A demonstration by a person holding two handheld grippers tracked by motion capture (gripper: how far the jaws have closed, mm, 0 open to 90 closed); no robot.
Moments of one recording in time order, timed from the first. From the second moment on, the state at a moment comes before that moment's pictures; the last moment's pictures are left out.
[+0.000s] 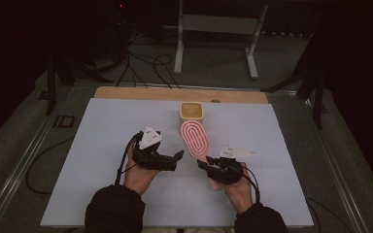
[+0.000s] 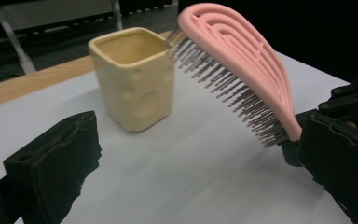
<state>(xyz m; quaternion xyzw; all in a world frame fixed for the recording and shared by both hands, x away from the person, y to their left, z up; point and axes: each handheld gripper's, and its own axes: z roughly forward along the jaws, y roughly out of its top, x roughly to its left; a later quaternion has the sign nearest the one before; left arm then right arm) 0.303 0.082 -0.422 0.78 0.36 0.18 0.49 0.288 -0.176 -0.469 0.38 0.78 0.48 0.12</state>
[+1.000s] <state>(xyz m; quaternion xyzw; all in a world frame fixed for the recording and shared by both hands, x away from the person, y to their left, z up) 0.319 0.041 -0.439 0.76 0.39 0.10 0.50 0.284 -0.170 -0.467 0.36 0.79 0.49 0.11</state>
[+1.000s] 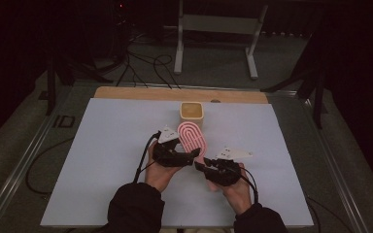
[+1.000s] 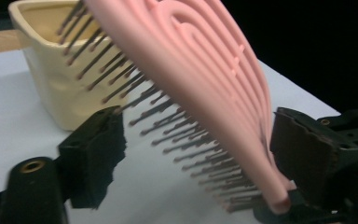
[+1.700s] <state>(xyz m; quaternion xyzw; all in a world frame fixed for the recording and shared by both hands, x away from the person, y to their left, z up) 0.321 0.038 -0.438 0.75 0.38 0.05 0.53 0.283 -0.165 -0.472 0.36 0.79 0.48 0.10</state>
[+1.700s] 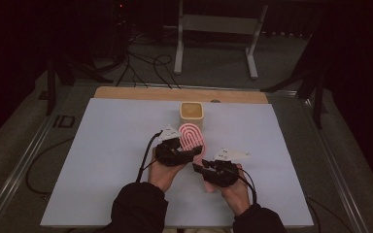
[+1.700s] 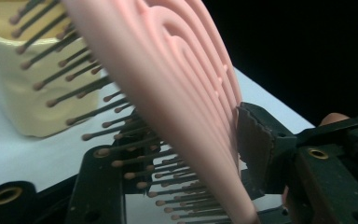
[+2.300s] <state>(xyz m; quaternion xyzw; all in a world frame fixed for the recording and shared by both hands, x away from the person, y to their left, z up) 0.318 0.039 -0.436 0.74 0.38 0.00 0.56 0.284 -0.164 -0.473 0.35 0.79 0.49 0.10</state>
